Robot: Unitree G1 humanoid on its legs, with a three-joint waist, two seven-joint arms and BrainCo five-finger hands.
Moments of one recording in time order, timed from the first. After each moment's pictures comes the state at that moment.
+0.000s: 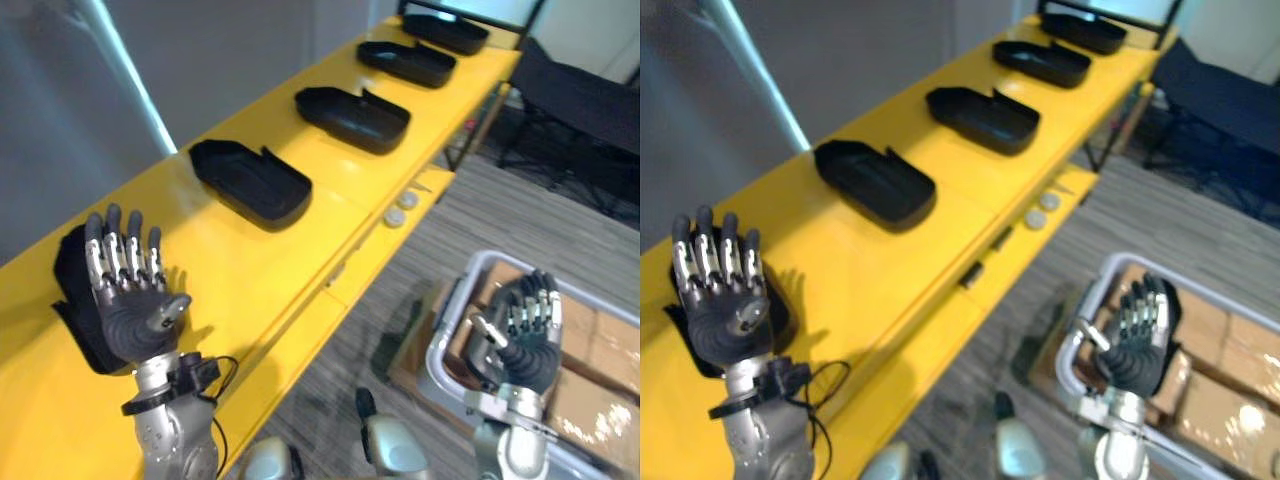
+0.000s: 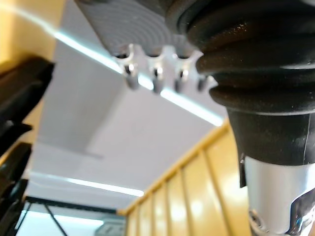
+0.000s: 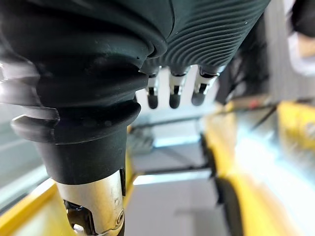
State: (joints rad) left arm 0.27 0.13 0.02 -0.51 -0.42 -0.50 0.25; right arm 0.34 -0.09 0.06 -0.33 0.22 -0.51 -0.19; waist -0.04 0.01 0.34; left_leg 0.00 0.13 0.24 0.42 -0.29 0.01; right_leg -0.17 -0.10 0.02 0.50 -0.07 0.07
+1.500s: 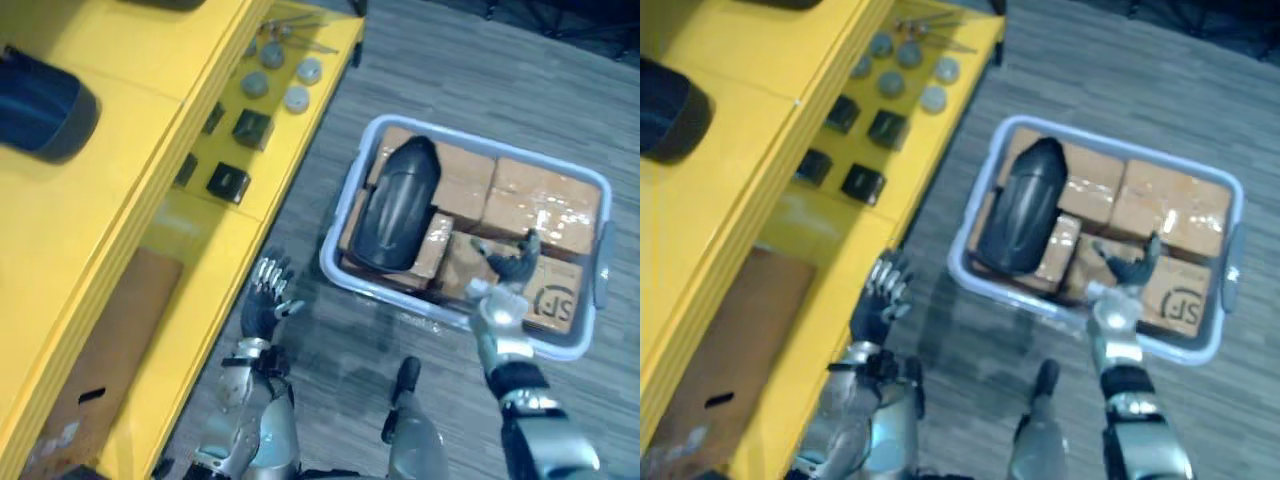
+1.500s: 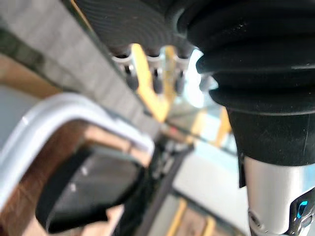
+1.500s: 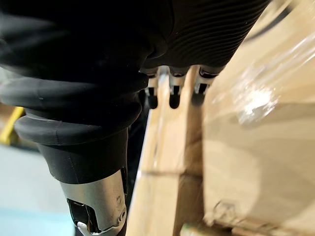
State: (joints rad) left arm 0.06 0.14 -0.31 0.03 -0.49 -0.32 0.06; right arm -0.60 -0.41 -0.05 0.82 0.33 -0.19 -0.54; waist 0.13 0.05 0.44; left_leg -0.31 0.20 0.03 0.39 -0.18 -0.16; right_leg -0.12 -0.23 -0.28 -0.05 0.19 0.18
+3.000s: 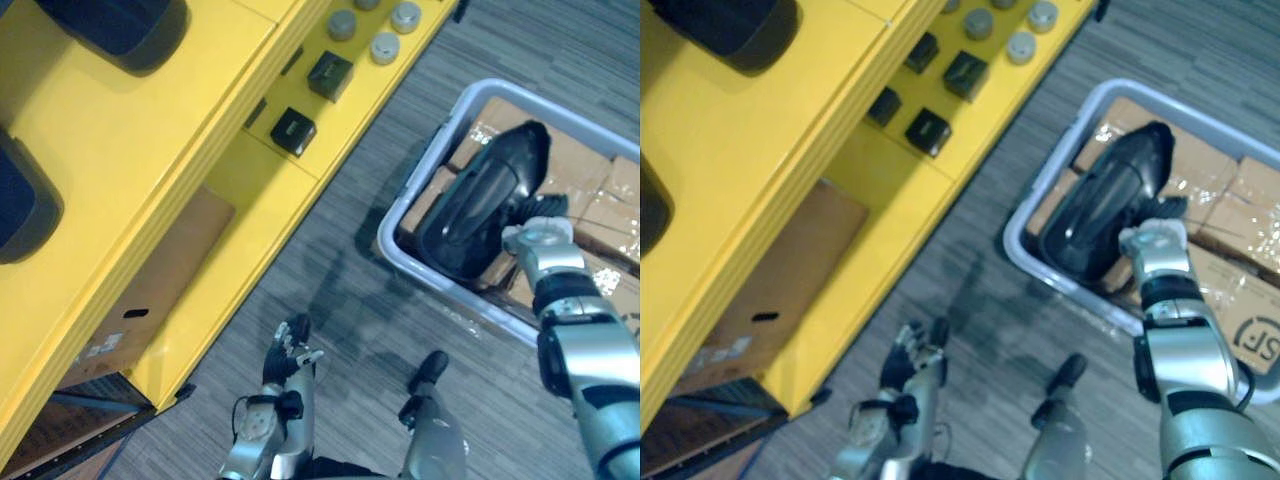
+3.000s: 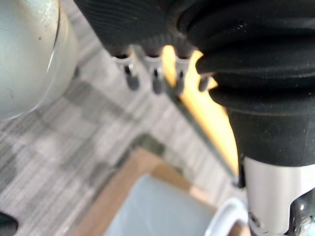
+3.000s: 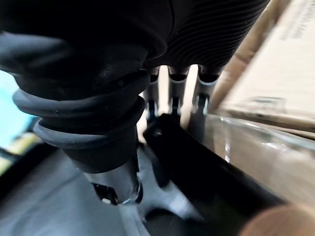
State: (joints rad) left arm 0.07 0.05 -0.38 0.49 -0.36 -0.38 0.15; right arm -0.96 -0.58 0.06 1.13 0.11 0.29 -0.40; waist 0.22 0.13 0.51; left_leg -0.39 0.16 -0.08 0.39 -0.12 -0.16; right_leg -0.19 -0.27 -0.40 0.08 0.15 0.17
